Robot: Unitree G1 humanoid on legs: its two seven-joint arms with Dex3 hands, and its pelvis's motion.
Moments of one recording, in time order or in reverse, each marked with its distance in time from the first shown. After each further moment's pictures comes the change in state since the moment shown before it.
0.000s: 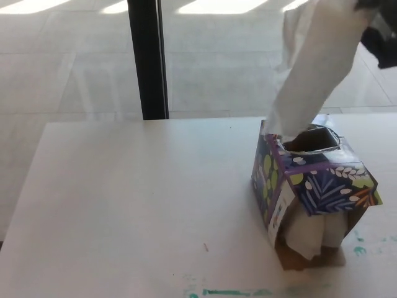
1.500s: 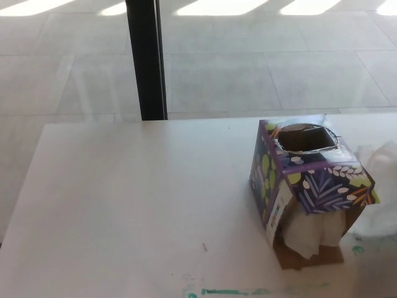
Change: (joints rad) left_arm 0.002 -0.007 0.005 0.000 -0.021 -0.001 -0.004; right_arm 0.326 -0.168 0.330 0.040 -0.215 0.324 0.214
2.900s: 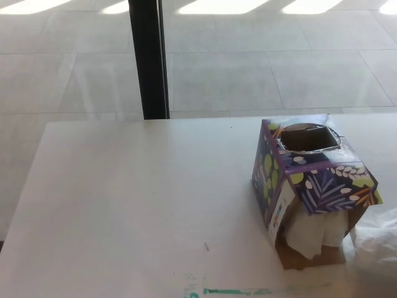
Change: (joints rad) left_arm 0.017 -0.004 0.018 -0.009 -0.012 -0.008 0.000; right_arm -0.017 -0.022 -0.056 -0.049 0.019 0.104 0.482
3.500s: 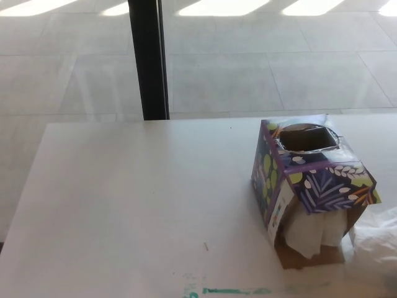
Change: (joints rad) left_arm 0.000 0.000 0.008 0.004 0.000 0.000 0.000; right_arm 0.164 -0.186 -0.510 -0.179 0.165 -0.001 -0.018
